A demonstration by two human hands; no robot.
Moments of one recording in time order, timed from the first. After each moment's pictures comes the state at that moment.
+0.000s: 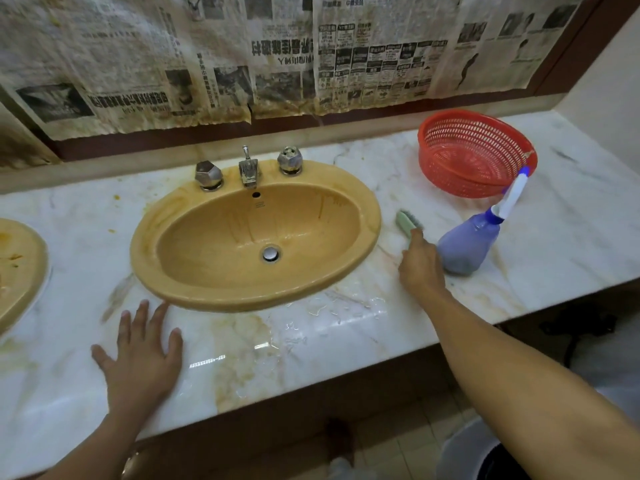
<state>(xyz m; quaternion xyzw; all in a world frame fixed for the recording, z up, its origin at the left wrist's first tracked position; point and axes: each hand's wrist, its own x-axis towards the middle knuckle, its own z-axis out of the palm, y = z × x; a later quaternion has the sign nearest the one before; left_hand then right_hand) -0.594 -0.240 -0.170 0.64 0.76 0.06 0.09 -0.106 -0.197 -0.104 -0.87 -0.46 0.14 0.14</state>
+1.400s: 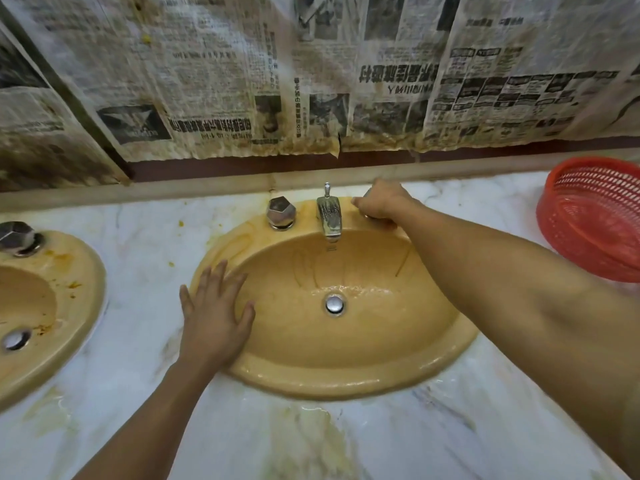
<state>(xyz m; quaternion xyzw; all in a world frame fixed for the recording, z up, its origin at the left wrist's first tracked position) -0.586 -0.067 -0.141 0.71 0.69 0.11 0.09 -0.260 0.127 -0.058 -0.77 -0.59 0.23 0.04</state>
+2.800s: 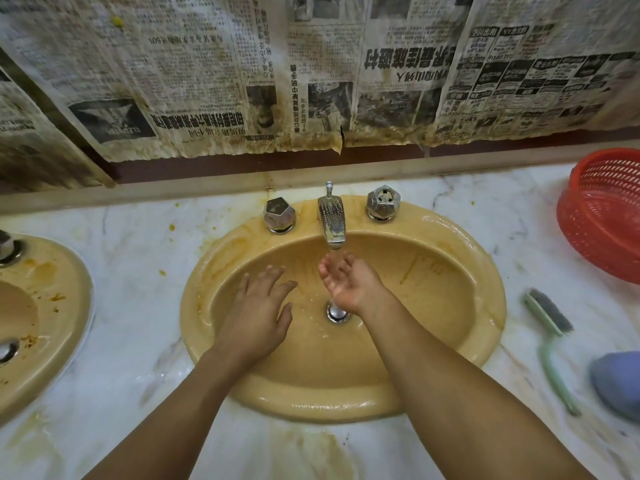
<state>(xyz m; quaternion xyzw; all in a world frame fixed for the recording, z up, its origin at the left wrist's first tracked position) -0.534 -0.028 -0.148 0.81 0.56 0.08 0.13 -0.333 0.031 -0.134 -0.48 0.11 0.74 0.46</state>
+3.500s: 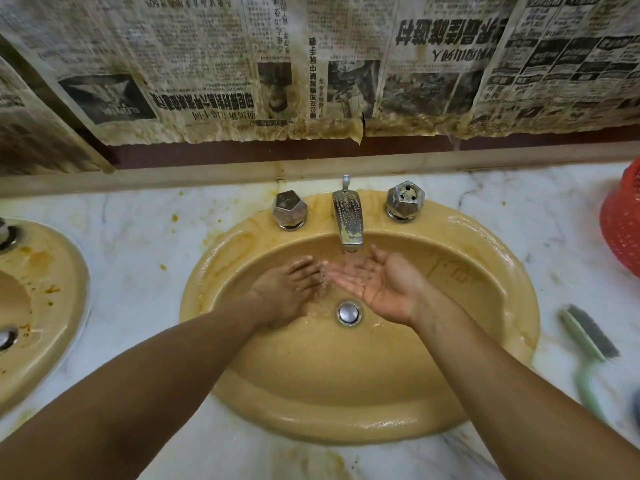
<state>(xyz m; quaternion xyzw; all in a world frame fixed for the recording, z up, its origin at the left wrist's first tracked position) -0.516 0.054 -0.185 0.90 0.30 -0.32 -0.06 -0.299 0.032 -0.115 -0.44 0.01 0.82 0.36</state>
